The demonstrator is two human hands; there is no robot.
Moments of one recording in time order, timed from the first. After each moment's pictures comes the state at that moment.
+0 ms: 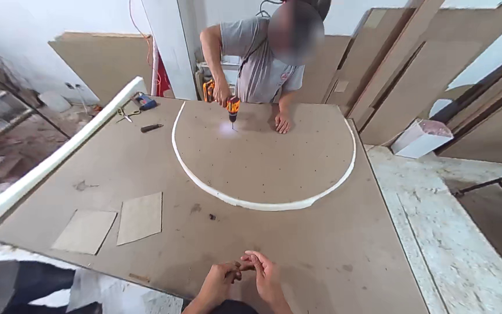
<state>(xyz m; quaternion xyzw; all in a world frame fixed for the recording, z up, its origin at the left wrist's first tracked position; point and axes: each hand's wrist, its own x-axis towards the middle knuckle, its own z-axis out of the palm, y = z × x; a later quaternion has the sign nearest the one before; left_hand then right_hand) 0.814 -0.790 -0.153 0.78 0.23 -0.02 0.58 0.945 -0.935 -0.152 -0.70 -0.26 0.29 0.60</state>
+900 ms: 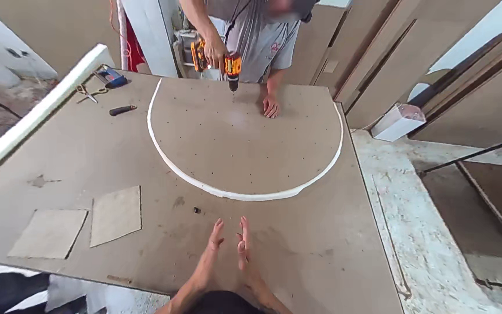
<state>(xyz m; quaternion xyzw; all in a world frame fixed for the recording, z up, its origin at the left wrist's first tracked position) 0.854 -0.780 -0.152 0.65 0.15 0.15 0.73 0.958 -0.902 -0.159 -0.68 -0.30 0.24 0.62</state>
